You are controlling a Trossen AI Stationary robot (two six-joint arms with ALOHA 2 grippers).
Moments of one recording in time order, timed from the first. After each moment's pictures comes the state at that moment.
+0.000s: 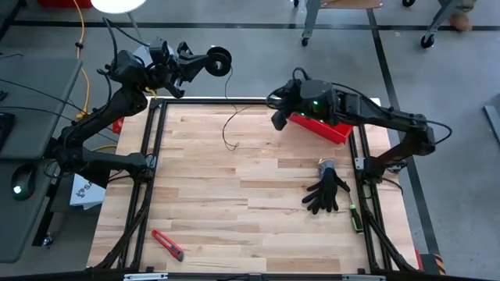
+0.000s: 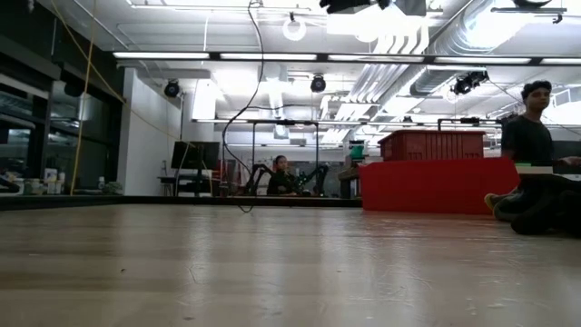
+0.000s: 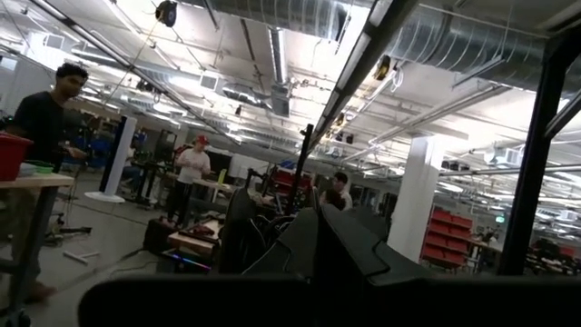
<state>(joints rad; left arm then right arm) 0.64 1.14 1.26 0.37 0.47 -0.49 -0.17 1.44 1.59 -0.57 0.42 0.13</state>
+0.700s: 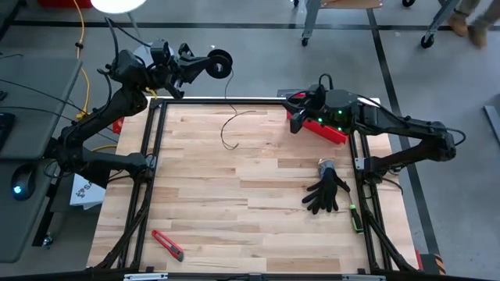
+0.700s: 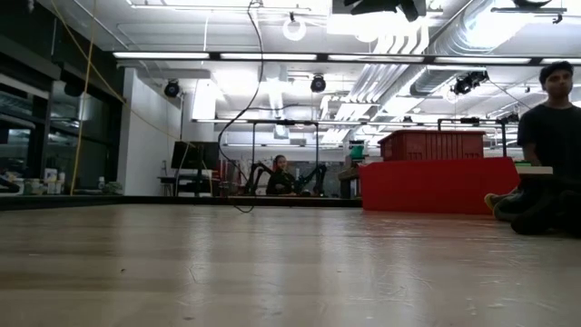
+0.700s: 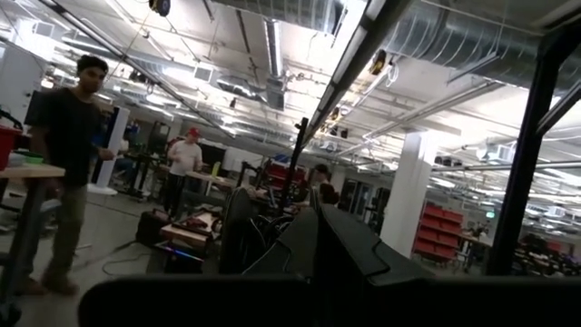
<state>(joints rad) 0.64 1.14 1.26 0.35 0.49 -0.50 -0.17 1.20 1.26 -0.35 0.39 0.31</state>
